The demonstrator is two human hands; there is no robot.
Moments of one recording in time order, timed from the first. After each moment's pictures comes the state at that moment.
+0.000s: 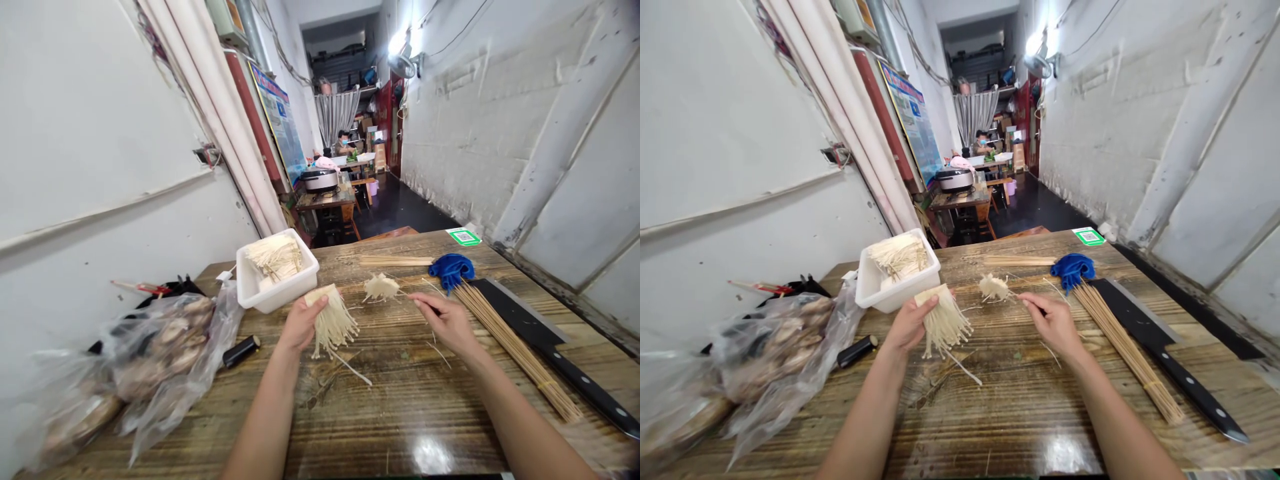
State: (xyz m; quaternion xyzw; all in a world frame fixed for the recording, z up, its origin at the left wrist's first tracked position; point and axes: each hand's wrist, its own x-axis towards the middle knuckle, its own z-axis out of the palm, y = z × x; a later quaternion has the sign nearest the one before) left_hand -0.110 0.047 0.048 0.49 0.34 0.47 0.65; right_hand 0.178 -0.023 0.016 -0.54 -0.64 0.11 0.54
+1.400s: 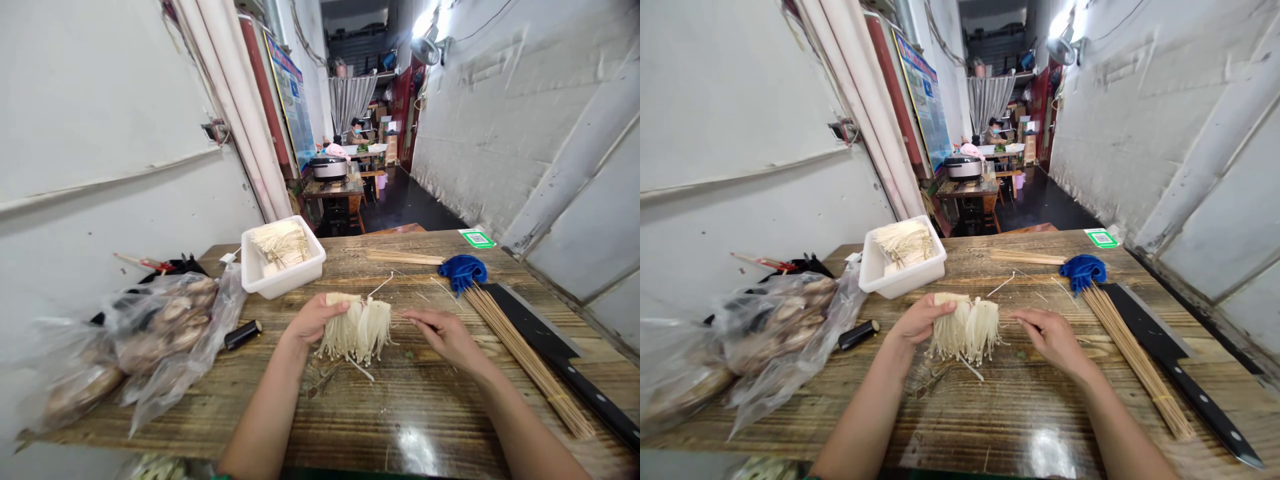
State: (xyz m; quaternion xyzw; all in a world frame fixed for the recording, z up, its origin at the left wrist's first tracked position) left_hand -0.105 0.041 0.050 0.48 0.31 0.33 0.75; right_hand 0.168 -0.035 0.024 -0.49 -0.78 0.13 0.38
